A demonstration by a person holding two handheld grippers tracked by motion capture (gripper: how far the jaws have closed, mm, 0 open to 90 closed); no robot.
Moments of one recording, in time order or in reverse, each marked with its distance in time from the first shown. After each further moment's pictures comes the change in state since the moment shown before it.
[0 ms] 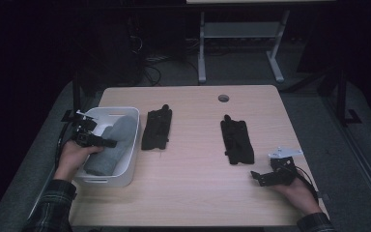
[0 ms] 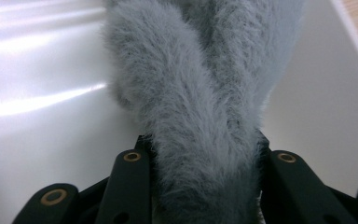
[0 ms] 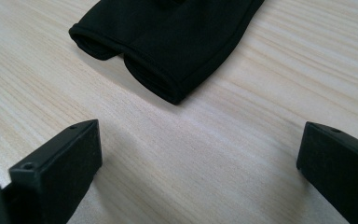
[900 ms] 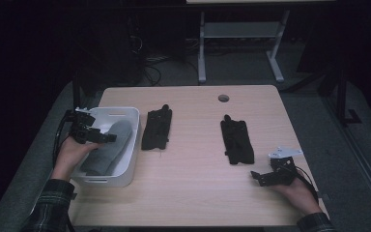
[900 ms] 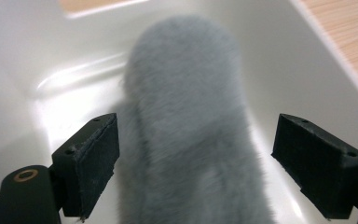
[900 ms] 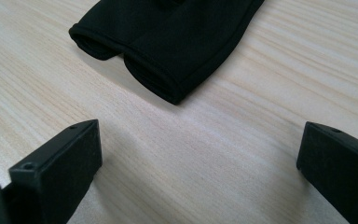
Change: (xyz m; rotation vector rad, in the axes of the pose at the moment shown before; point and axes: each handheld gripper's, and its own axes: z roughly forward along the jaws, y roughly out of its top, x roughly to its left) left arm -0.022 0.011 -0.021 -0.111 0.159 0.116; right arm 0.000 0.000 0.000 0.000 0.000 0.000
